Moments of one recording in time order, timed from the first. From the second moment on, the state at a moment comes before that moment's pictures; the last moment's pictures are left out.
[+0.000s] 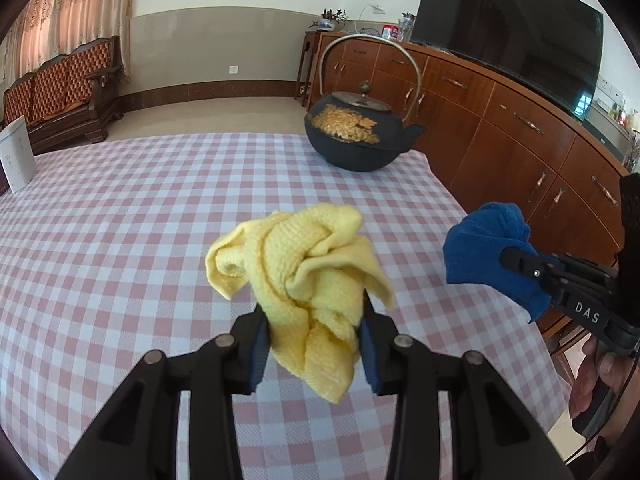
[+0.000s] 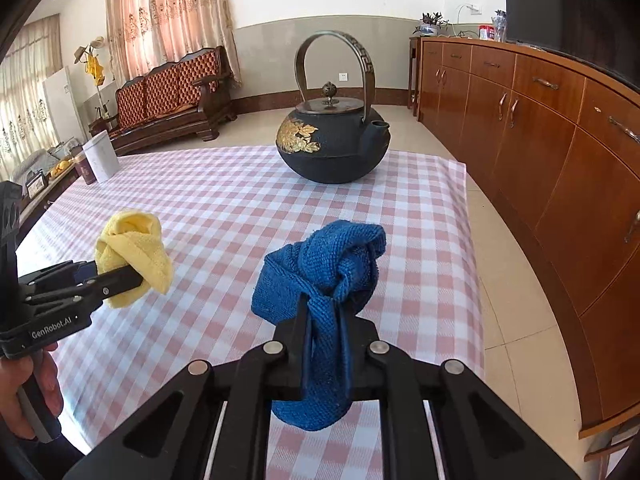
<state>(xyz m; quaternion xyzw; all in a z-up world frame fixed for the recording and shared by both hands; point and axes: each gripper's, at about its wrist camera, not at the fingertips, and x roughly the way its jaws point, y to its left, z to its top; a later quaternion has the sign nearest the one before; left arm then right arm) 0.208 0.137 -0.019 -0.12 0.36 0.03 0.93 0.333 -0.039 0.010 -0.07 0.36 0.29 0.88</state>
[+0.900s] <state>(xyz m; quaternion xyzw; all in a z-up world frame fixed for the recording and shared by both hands) 0.170 0.014 0.015 -0.06 0.32 -0.05 0.94 0.205 -0.180 0.065 -0.02 0.29 0.21 0.93</state>
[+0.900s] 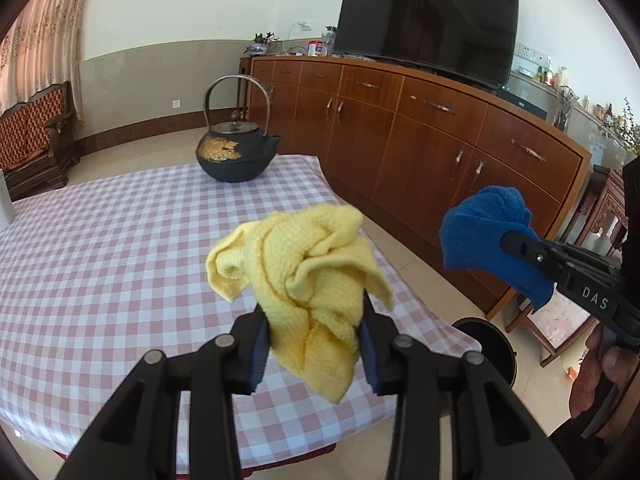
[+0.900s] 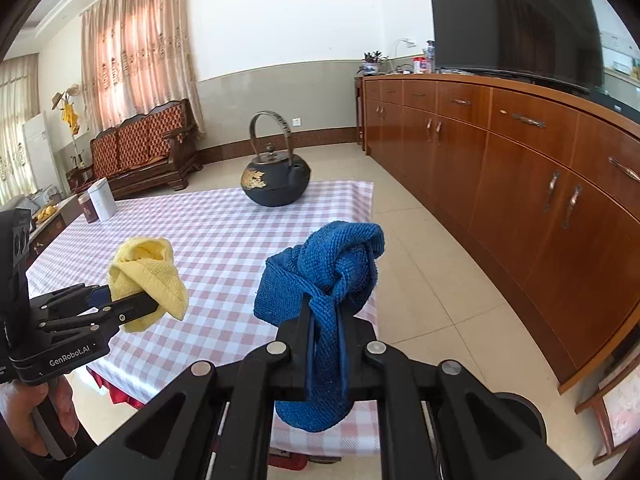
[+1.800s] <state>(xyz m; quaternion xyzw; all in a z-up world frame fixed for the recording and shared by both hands) 0.168 -0.146 0.009 0.01 0.33 -0.22 0.92 0.134 -0.347 0.041 0.03 0.31 0.06 0.95</state>
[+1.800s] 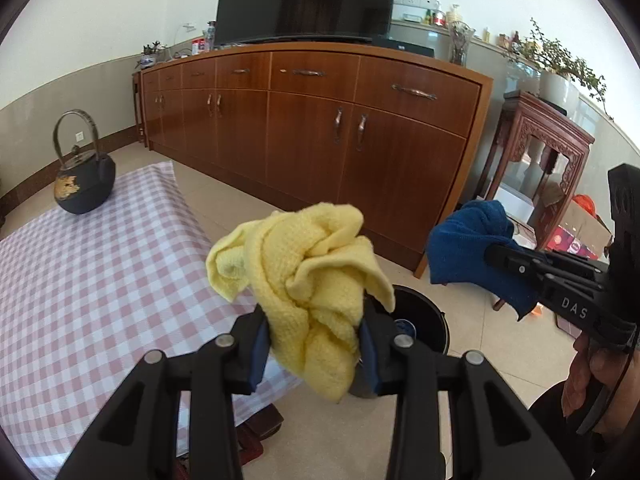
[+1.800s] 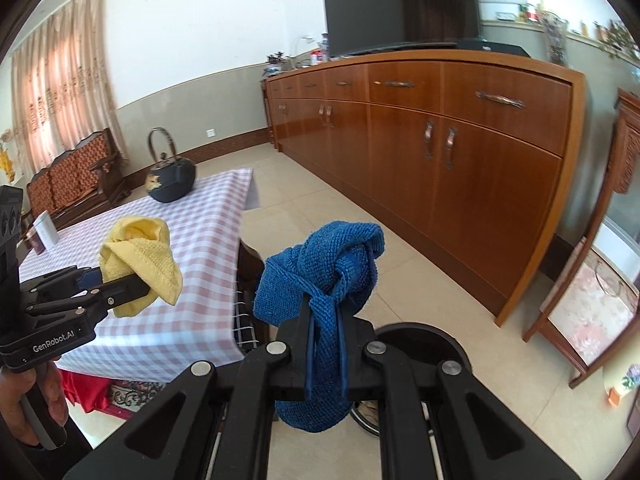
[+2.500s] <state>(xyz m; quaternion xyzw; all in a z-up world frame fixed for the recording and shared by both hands) 0.198 -0.277 -0.070 0.08 0.40 -0.31 0.86 0.134 -0.459 -0.043 0.06 0.39 -0.02 0.92</state>
